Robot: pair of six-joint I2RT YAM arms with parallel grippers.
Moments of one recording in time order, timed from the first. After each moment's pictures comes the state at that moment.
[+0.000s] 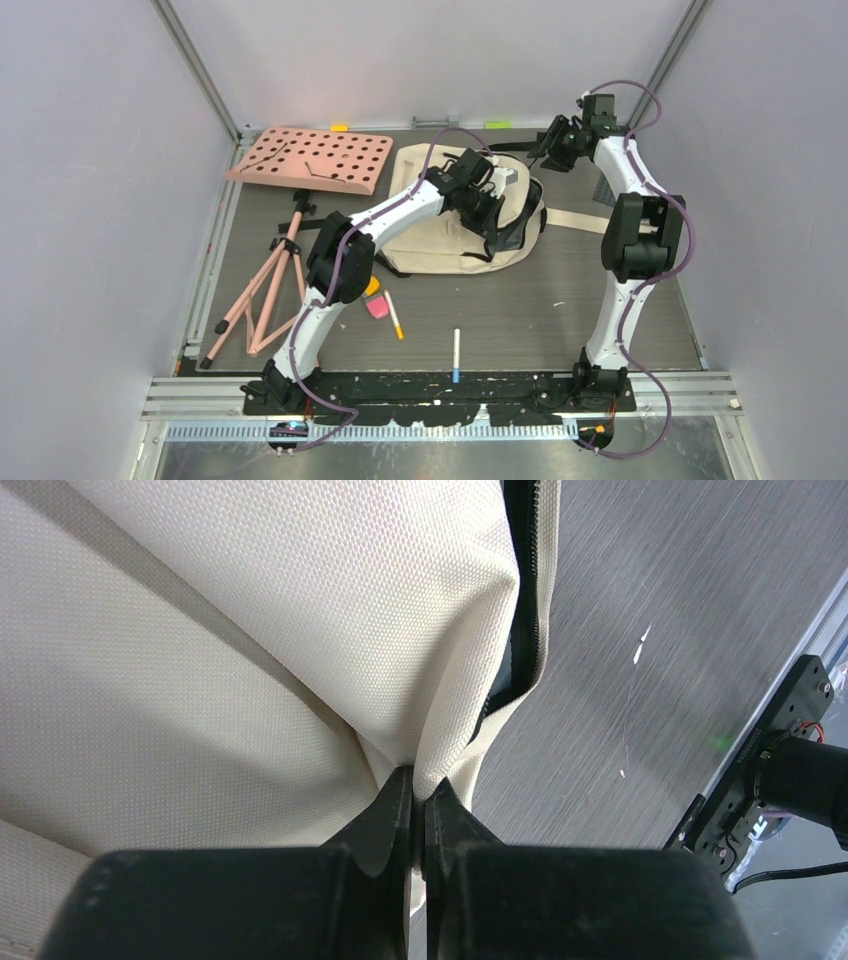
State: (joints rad) left arm -0.78 2.31 2.06 -0.67 0.45 -0.16; right arm -0.06 2.07 1.79 -0.55 -0.37 0.49
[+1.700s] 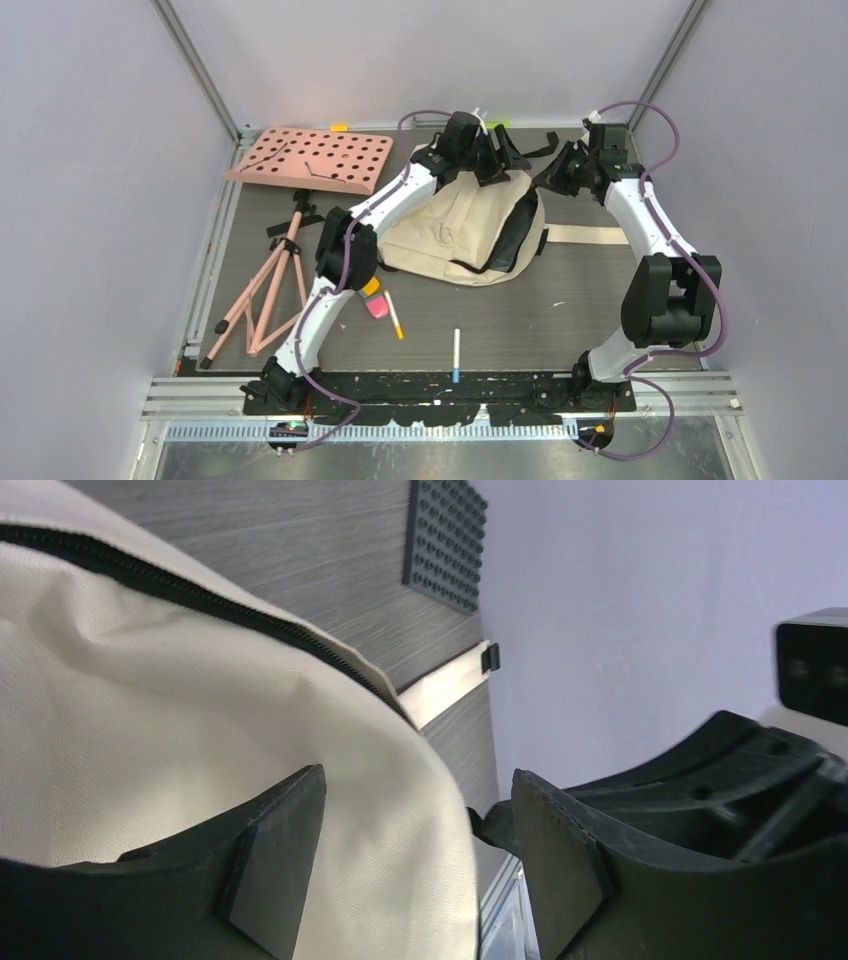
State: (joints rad) left arm -0.68 2.47 2.35 -0.28 0.39 -0.99; right arm -0.02 1.60 1.31 -0.44 -0.35 0.53
